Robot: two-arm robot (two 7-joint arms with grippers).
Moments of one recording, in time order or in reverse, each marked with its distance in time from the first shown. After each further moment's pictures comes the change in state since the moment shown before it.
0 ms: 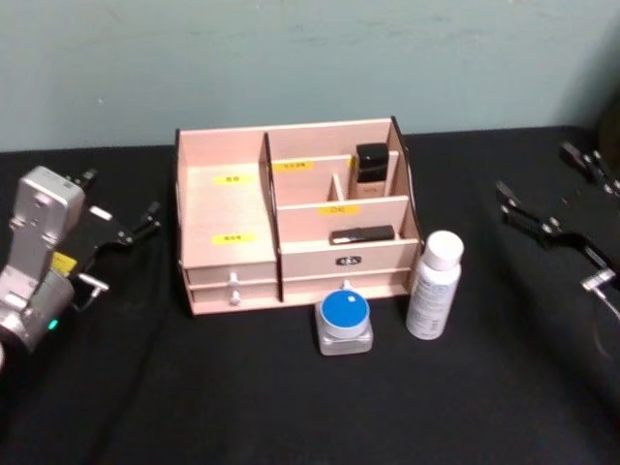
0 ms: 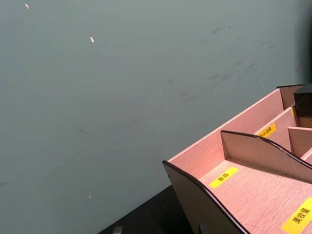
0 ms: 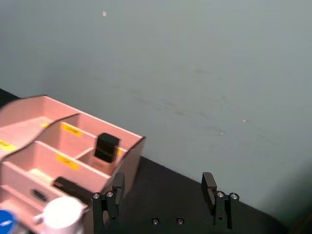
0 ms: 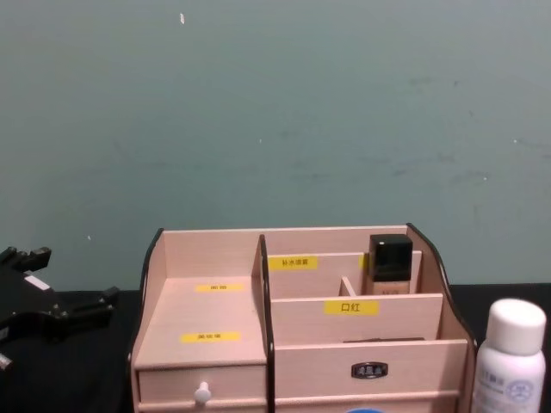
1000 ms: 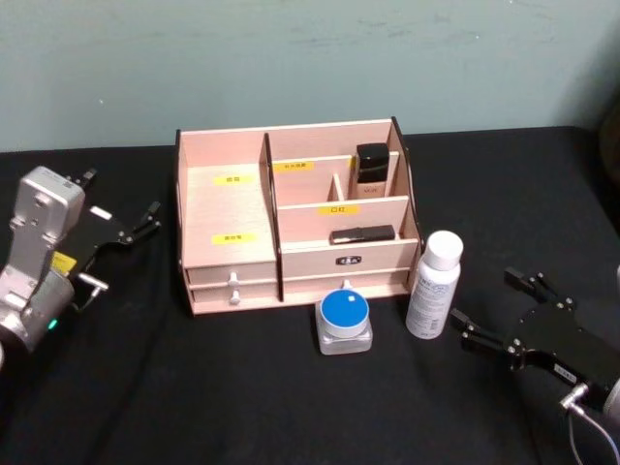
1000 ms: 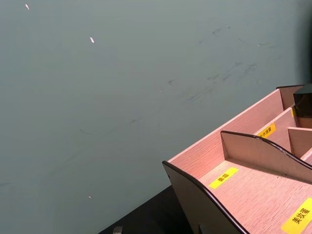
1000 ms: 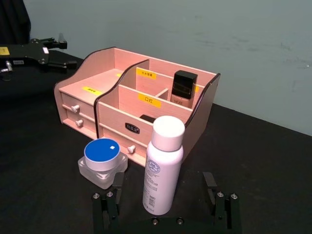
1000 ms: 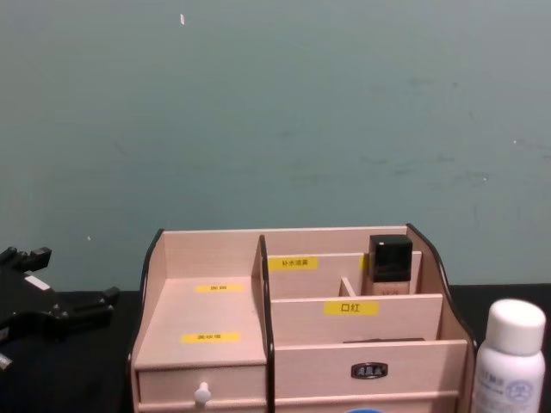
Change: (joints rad) left arm 0.000 0.000 0.000 0.000 0.000 0.000 0.000; right arm -0.230 0.015 0.018 -0.119 0.082 0.106 0.136
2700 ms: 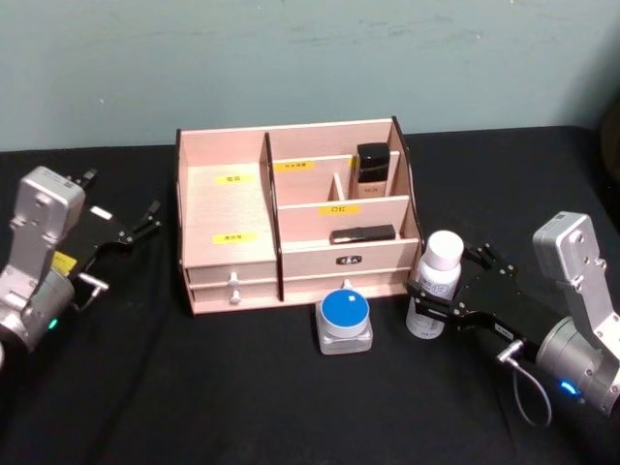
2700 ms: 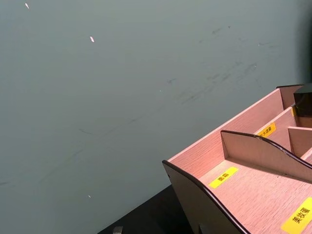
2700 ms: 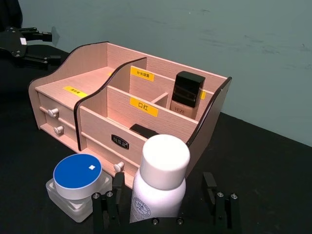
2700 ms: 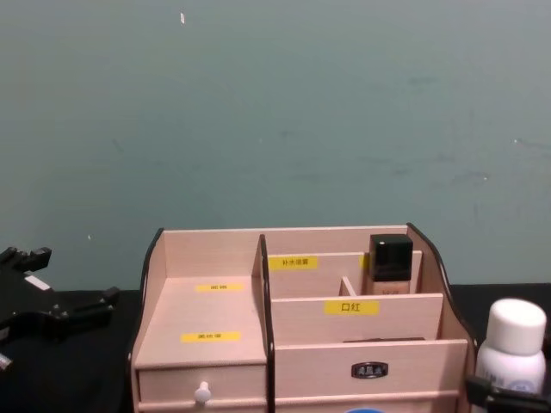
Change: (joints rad) left arm 0.000 0.000 0.000 0.000 0.000 0.000 0.000; right arm 0.256 -0.213 -0.081 0.251 -0.170 0.024 0.100
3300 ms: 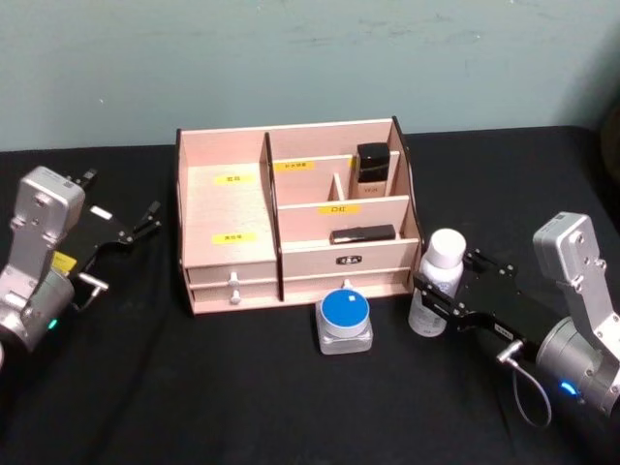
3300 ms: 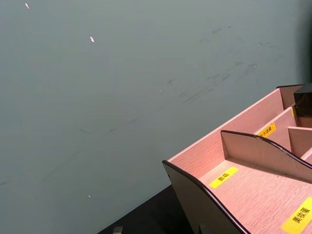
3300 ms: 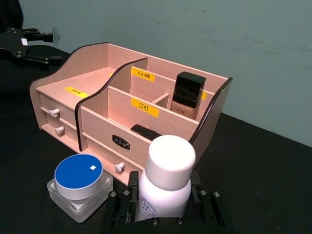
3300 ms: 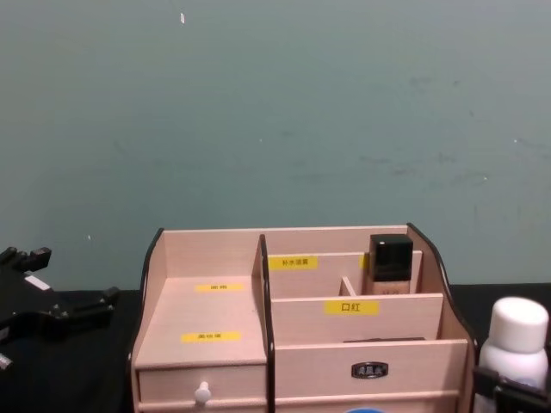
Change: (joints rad) left arm 0.000 0.000 0.000 0.000 0.000 0.000 0.000; right arm -0.001 0.002 -0.001 -0.002 0.002 -0.002 -0.001
